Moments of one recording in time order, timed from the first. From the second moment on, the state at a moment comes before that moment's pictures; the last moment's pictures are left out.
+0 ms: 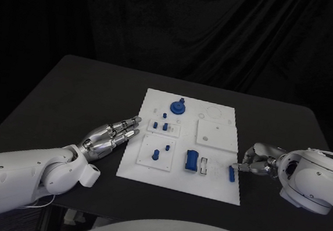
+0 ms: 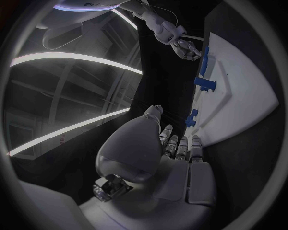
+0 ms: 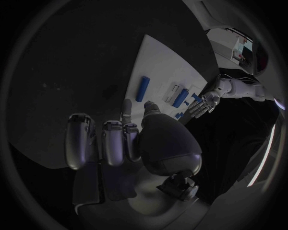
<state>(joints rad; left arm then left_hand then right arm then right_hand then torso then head) 0.91 -0.83 -0.21 1.34 -0.16 0.17 0.68 1.48 0.19 -0.09 0.18 0.57 0.31 0.03 0.04 0.04 0.03 0.00 0.01 0.01 0.00 0.04 0.00 0.00 0.12 0.00 0.07 0.00 0.01 1.15 -1.20 -0.25 1.82 -1.26 -0.15 -0.57 1.22 0.10 -0.22 0.29 0.47 0.75 0.05 0.73 0.58 1.46 -0.02 1.57 1.31 1.47 -0.09 1.52 1.31 0.03 1.47 0.02 1.41 1.31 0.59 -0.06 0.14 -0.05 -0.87</state>
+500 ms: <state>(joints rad) 0.91 -0.83 -0.21 1.34 -0.16 0.17 0.68 1.48 0.19 -0.09 0.18 0.57 0.31 0.03 0.04 0.04 0.03 0.00 0.01 0.01 0.00 0.04 0.00 0.00 0.12 0.00 0.07 0.00 0.01 1.13 -1.17 -0.25 1.81 -1.32 -0.13 -0.58 1.22 0.10 -0.22 0.29 0.45 0.76 0.06 0.66 0.52 1.47 -0.01 1.57 1.31 1.47 -0.08 1.52 1.31 0.03 1.47 0.03 1.41 1.31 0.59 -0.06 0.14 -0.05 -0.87</state>
